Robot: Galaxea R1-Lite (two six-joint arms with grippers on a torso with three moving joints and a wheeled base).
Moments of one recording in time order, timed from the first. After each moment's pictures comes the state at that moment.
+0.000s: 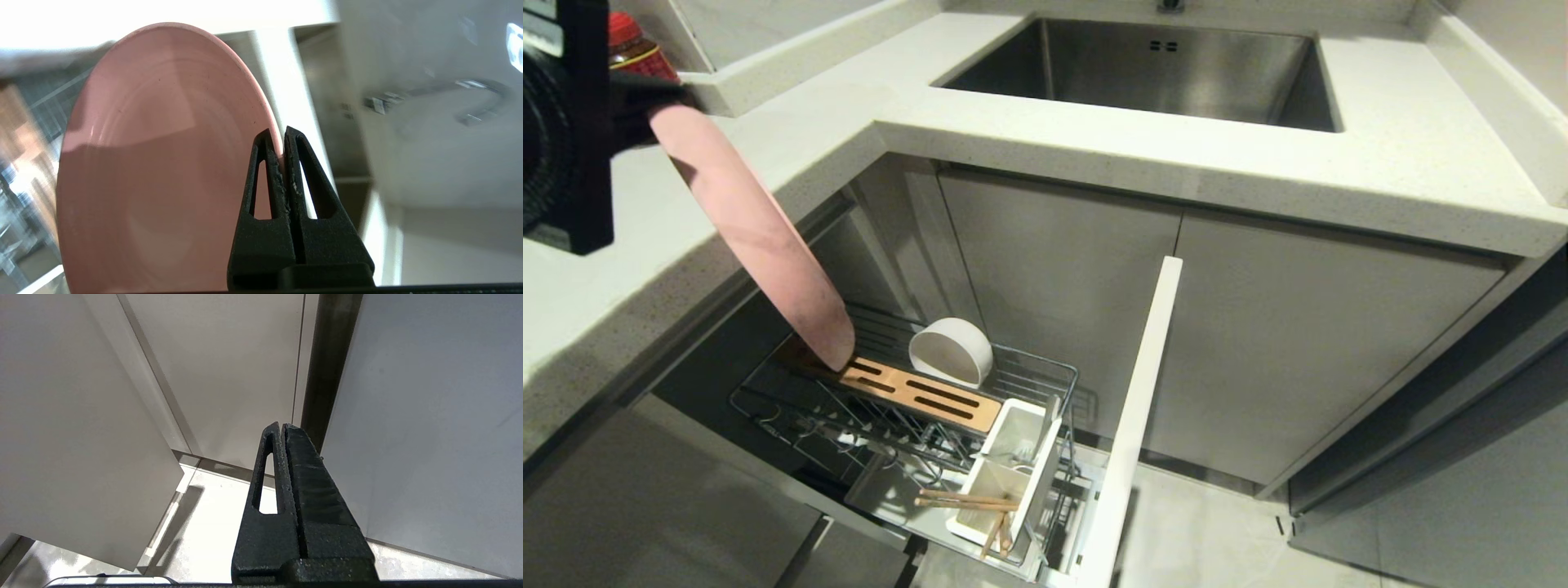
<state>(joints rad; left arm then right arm) -0.86 1.20 -1.25 0.00 0.97 -1.03 0.00 0.00 0.00 -0.08 0.00 0.02</state>
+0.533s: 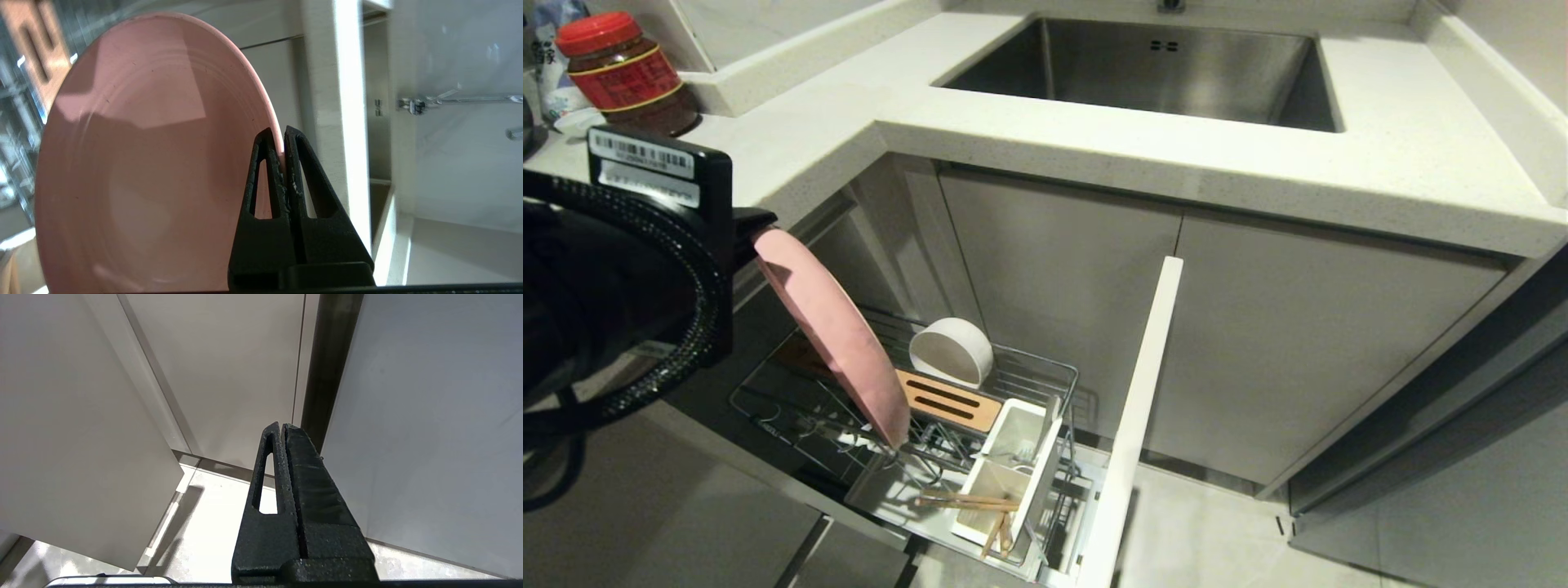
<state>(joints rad) -0.90 1.24 -1.08 0.01 1.01 -1.34 0.00 0.00 0.00 -0.08 0.00 0.02</state>
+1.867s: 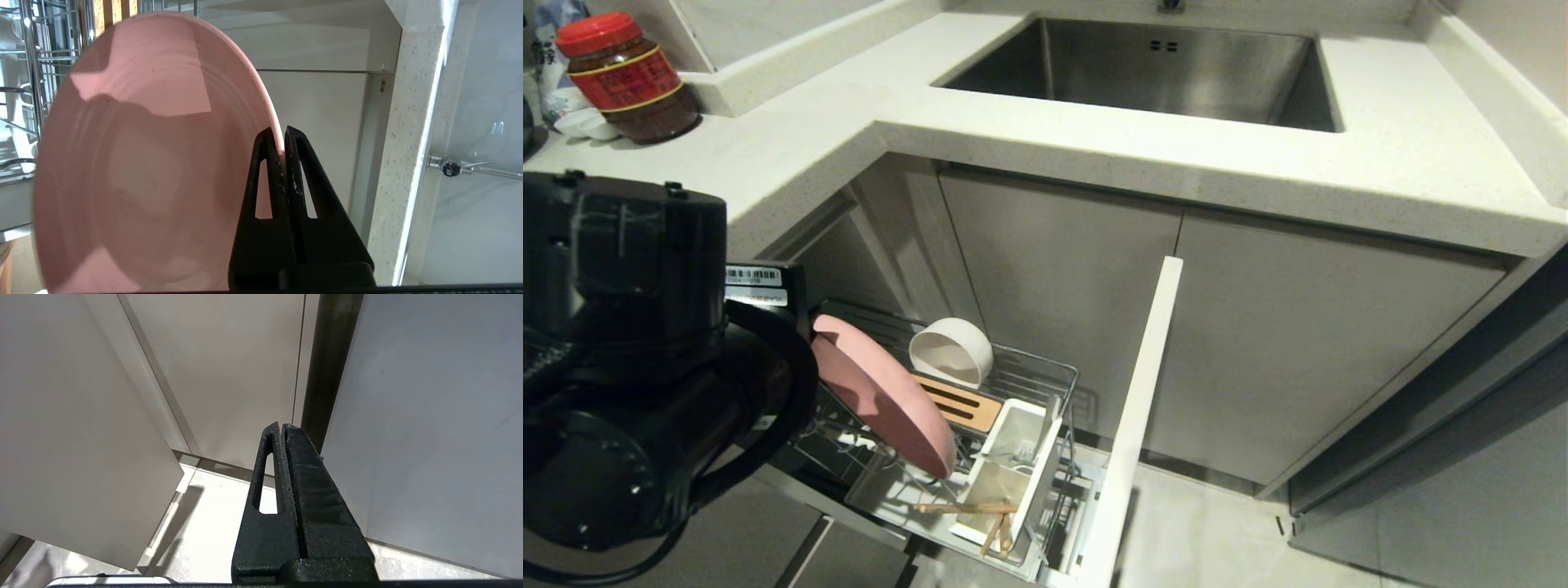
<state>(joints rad) -0.78 1.33 -0.89 -0.08 0.98 -1.66 0.00 0.00 0.00 -0.08 0.00 0.02</state>
